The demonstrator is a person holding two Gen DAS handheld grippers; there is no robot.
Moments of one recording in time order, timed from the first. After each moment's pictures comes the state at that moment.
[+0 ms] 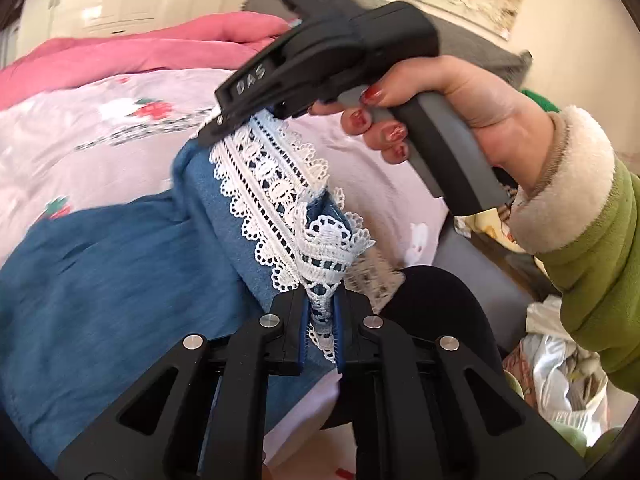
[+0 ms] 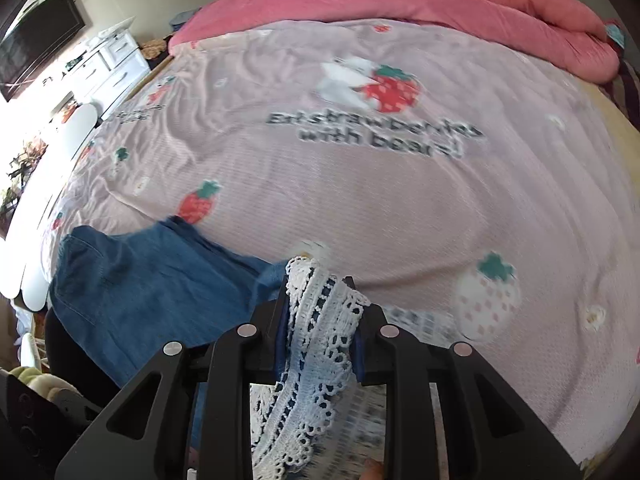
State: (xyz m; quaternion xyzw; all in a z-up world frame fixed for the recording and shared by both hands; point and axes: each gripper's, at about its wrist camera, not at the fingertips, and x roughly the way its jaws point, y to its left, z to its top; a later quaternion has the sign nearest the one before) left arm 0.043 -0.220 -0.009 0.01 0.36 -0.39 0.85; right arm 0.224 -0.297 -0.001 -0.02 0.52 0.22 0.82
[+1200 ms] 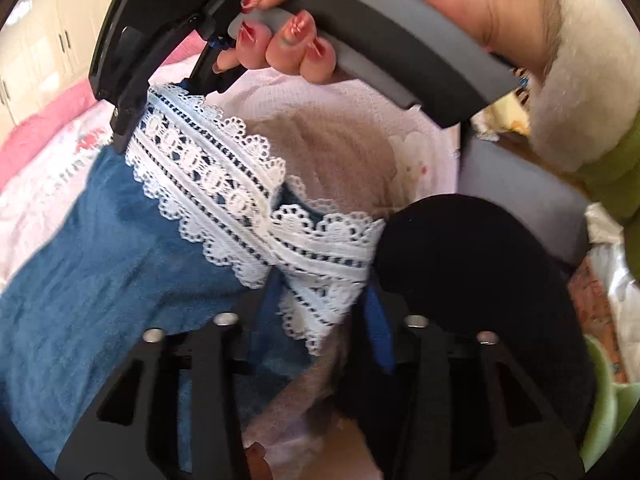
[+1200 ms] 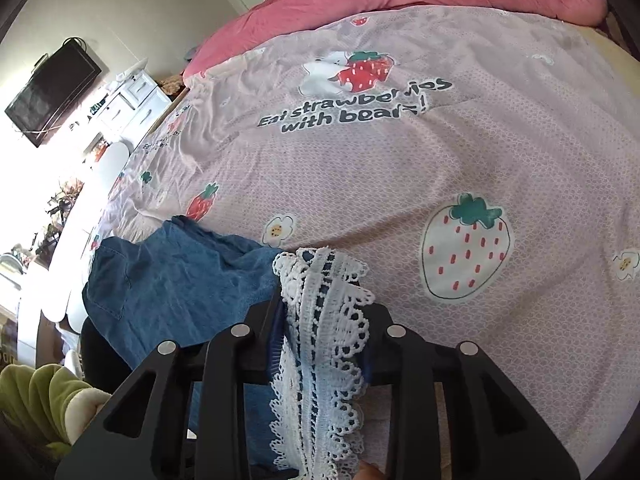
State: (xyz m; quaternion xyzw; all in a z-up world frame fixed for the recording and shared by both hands) left arm 0.016 -0.318 -0.071 0.22 0.36 -0.36 0.83; right arm 0.215 -0.356 -0.027 0.08 0.50 0.28 0.81
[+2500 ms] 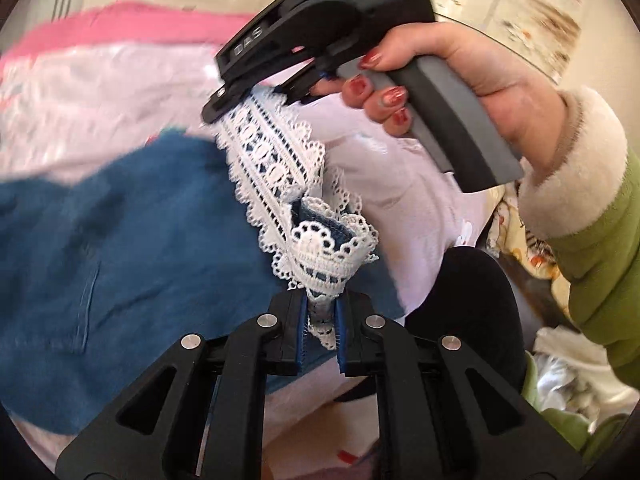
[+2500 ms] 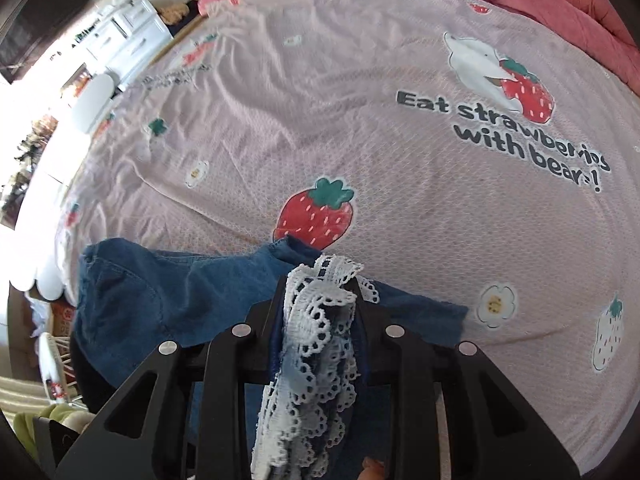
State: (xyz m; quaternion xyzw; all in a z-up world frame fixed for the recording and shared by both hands) left arm 0.008 -0.091 -0.032 -0.08 0.39 -0.30 0.87; right arm 0.235 -0.133 -0.019 -0.05 0.57 0.25 0.78
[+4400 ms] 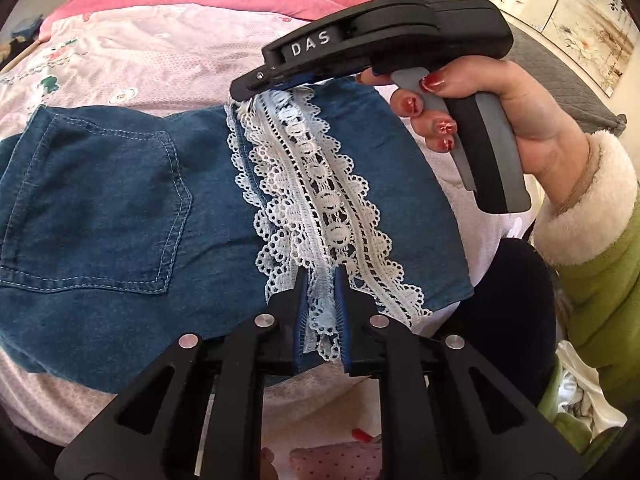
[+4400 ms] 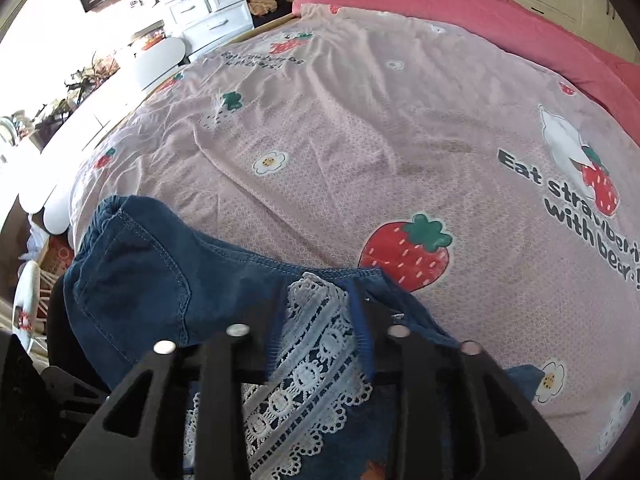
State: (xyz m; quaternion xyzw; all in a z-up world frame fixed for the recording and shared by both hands) left arm -0.005 -0.066 -0.057 -0.08 0.45 -0.20 0.87; right arm 0.207 -0.086 -0.029 -0.11 0.47 0.37 0.79
